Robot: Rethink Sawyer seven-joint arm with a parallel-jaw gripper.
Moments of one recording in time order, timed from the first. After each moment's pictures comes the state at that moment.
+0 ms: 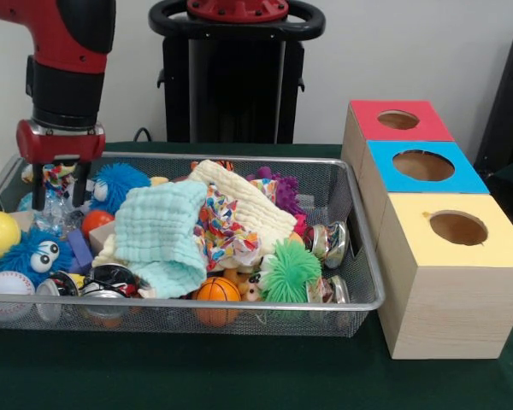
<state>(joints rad) -0.73 -0.56 0.07 1.73 -0.53 0.12 0.87</state>
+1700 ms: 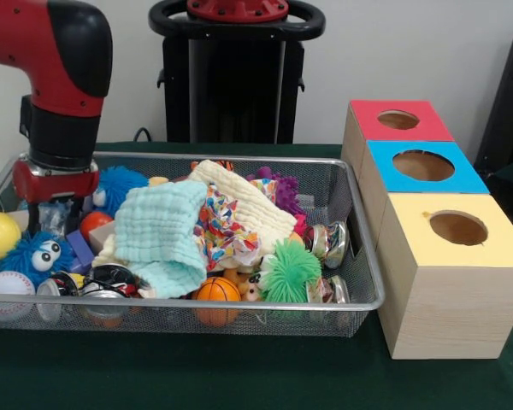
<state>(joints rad) -0.68 -0.44 0.03 1.59 -0.62 0.12 0.87</state>
